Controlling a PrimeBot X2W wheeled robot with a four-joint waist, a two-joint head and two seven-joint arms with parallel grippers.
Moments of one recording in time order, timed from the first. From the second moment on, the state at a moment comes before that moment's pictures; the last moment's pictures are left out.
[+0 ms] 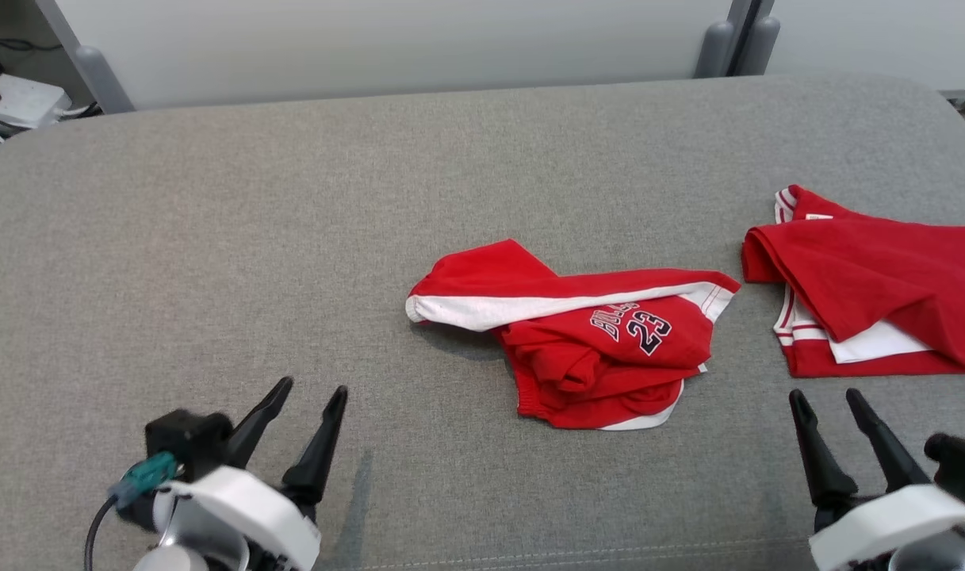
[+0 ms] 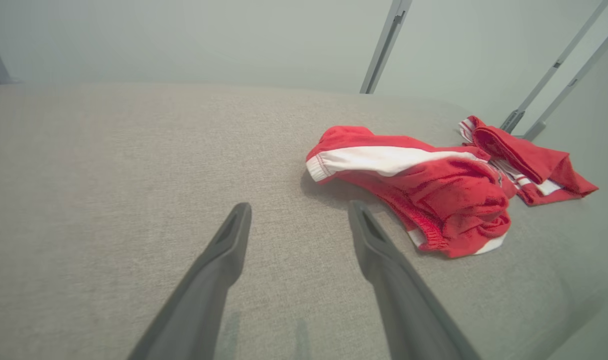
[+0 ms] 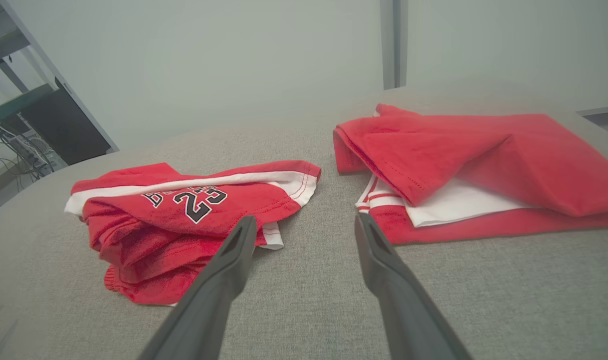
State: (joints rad) left arm -0.06 0.23 -0.22 0.15 -0.48 -0.12 -0.02; right arm 0.03 -0.14 0.04 0.13 0.41 0.13 -0.09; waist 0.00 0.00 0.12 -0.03
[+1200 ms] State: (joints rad) left arm -0.74 0.37 -0.88 0.49 -1.11 -0.12 0.09; right arm -0.64 -0.35 0.48 0.60 0.78 0.13 0.05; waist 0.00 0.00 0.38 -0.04
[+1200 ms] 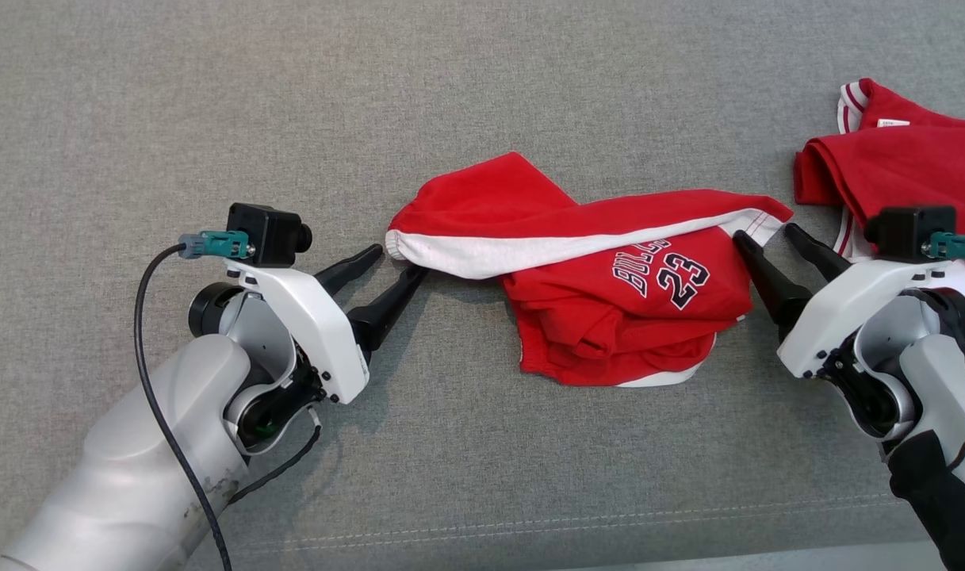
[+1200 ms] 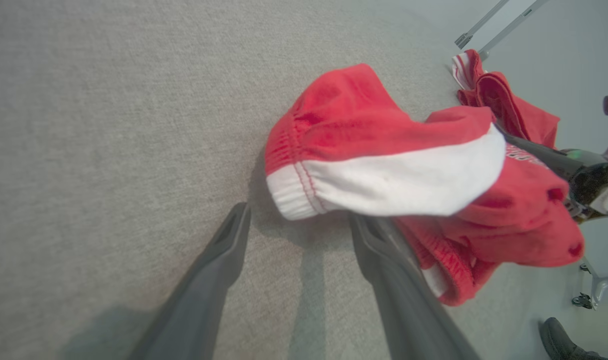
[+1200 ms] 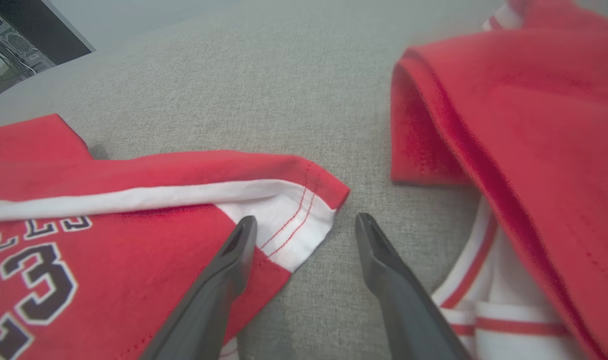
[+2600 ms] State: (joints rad) left arm -1.28 0.77 -0.91 0.23 -1.55 -0.10 0.31; right arm -1.26 -0.41 0.48 0.41 0.81 0.13 0.16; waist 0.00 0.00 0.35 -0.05
